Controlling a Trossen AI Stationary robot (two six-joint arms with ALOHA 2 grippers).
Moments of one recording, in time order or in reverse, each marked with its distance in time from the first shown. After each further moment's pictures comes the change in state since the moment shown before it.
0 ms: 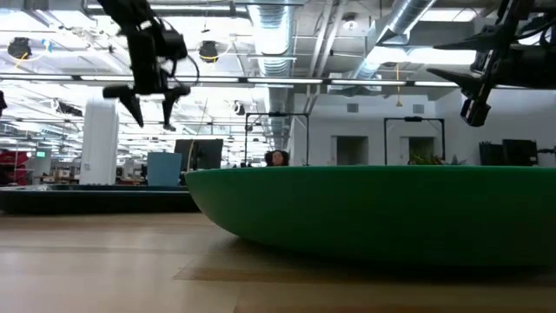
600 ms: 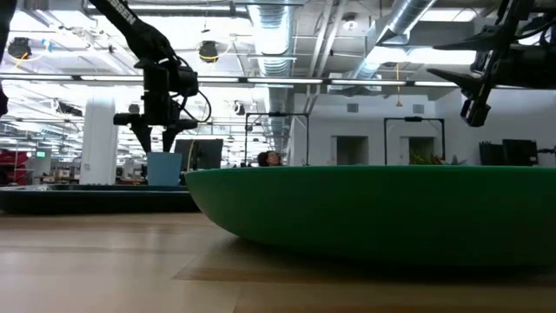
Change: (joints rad) left arm 0.000 0.199 -0.001 0.035 0.001 0.119; right arm 0.000 0.000 0.000 -0.002 -0.001 -0.003
